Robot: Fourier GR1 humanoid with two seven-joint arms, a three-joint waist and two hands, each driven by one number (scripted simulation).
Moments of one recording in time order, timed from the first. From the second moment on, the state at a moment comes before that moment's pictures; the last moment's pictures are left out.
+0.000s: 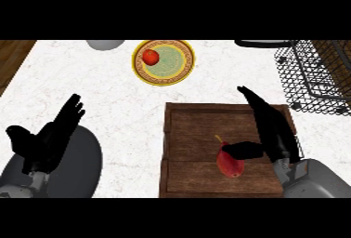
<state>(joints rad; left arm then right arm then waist) -0.06 0.48 -0.22 -1.54 0.38 0.20 0.10 -0.38 -0.56 0.64 -1.68 0.34 -0.36 0.74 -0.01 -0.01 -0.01</state>
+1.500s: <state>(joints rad) -0.10 0.45 -0.16 -1.52 0.36 0.15 0.14 -0.55 -0.40 0.84 -1.54 0.27 0.11 1.13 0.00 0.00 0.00</state>
